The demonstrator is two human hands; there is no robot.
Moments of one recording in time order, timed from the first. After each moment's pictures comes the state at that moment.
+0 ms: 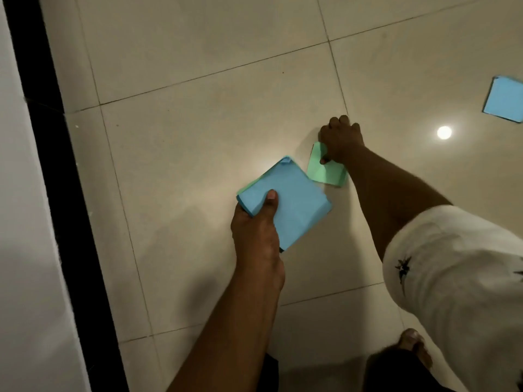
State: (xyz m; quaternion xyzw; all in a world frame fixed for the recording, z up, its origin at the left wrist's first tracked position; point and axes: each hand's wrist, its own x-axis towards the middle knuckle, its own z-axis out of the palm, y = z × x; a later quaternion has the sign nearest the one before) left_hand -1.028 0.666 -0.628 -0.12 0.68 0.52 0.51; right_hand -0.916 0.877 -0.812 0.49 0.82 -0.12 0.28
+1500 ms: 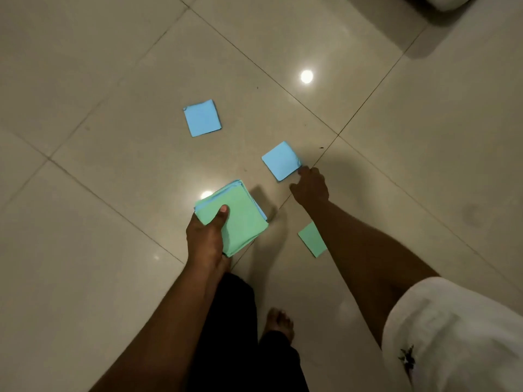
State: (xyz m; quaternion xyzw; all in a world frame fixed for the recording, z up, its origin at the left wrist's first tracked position) left_hand -0.620 0.780 -0.578 0.13 0.70 0.30 0.63; right_hand -0.407 0.796 -0.688 0.86 0.37 -0.35 0.01
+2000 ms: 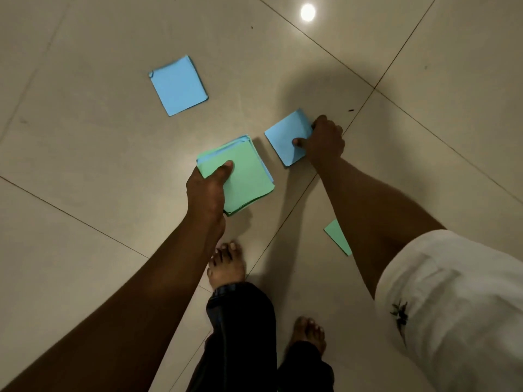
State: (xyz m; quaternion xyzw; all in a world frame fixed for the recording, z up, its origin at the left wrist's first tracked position) left_hand -0.598 0.875 -0.720 0.19 0.70 0.21 0.65; right_hand -0.379 0.865 -0.827 0.90 0.30 -0.31 0.02
